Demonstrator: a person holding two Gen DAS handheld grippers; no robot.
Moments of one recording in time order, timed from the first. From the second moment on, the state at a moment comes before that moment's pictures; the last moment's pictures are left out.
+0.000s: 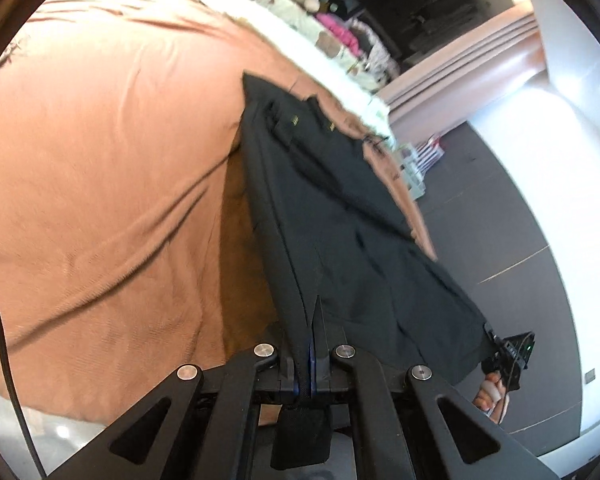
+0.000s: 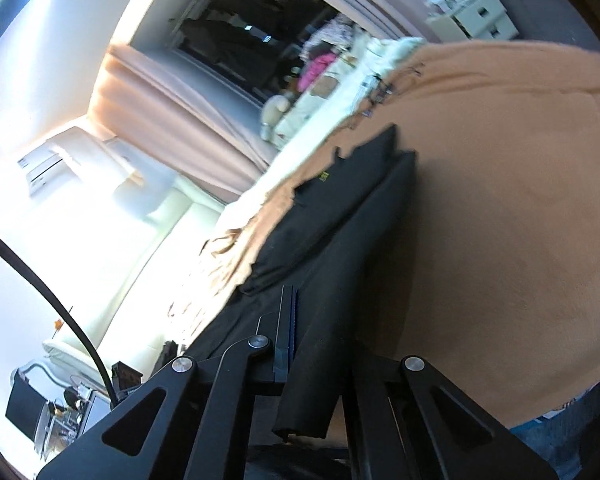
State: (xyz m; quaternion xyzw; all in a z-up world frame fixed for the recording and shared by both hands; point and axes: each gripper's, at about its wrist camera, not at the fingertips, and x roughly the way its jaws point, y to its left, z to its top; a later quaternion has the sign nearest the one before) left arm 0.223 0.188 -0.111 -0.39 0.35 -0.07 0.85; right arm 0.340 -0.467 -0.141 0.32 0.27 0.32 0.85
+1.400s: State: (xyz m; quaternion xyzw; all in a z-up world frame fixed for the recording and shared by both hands) left arm 0.103 0.209 -0.011 -0.39 0.26 -0.09 0.88; right arm 0.236 -0.500 -0.124 0.27 0.22 0.36 0.86
